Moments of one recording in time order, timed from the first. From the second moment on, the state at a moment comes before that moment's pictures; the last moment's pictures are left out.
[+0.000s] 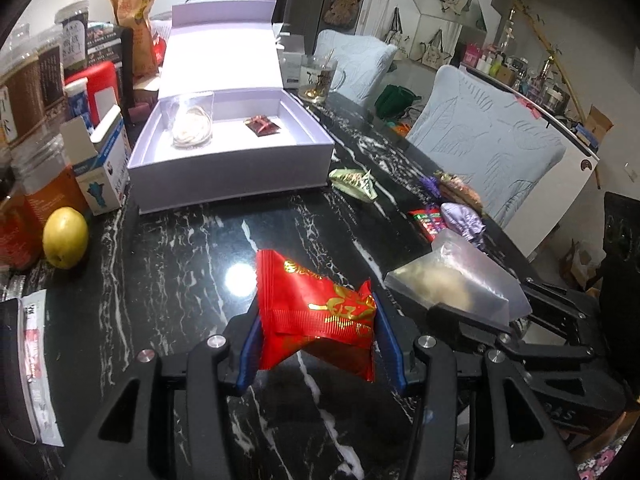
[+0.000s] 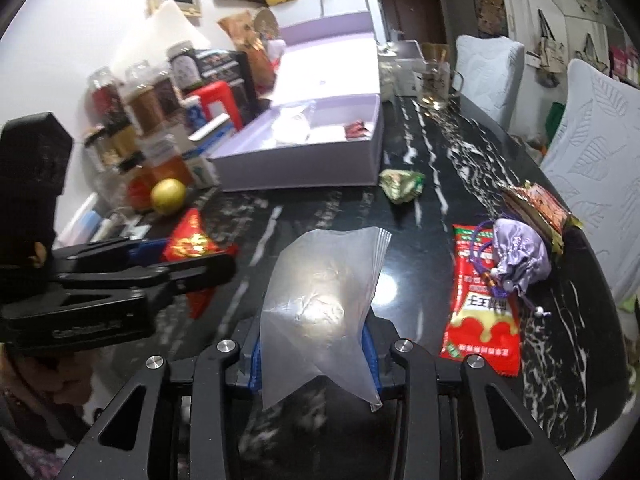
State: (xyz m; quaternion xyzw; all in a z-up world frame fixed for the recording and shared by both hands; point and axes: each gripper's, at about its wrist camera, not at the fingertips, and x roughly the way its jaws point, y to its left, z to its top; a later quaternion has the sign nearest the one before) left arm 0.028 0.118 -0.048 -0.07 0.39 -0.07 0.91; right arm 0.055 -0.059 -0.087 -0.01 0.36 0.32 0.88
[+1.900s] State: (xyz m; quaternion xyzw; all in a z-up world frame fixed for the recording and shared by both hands) left arm 0.276 0.230 0.024 -0.08 0.32 0.05 0.94; right arm 0.319 0.068 0.037 -0.01 0.32 0.40 0.86
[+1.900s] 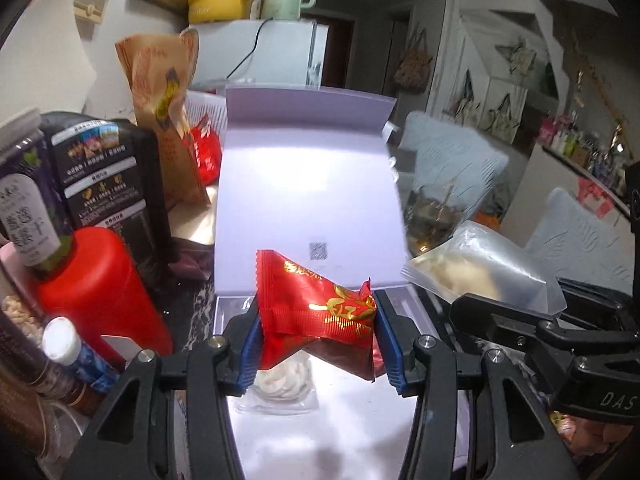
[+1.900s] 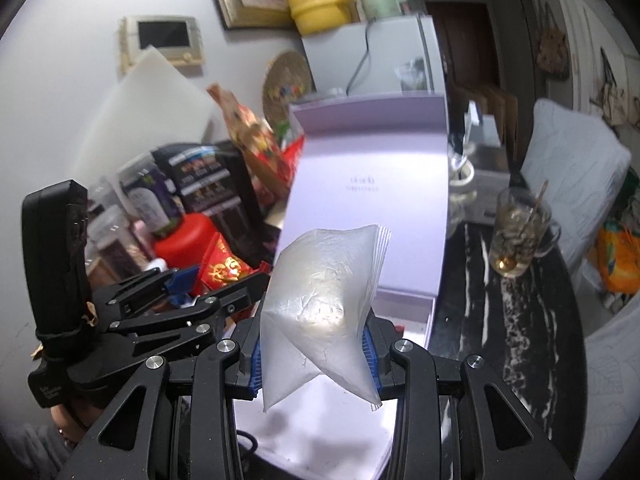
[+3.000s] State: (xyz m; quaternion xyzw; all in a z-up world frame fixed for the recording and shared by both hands) left arm 0.337 0.240 -0.055 -0.05 0.48 0.11 0.87; right arm 0.398 0.115 -0.042 -0.08 0.43 0.31 0.84
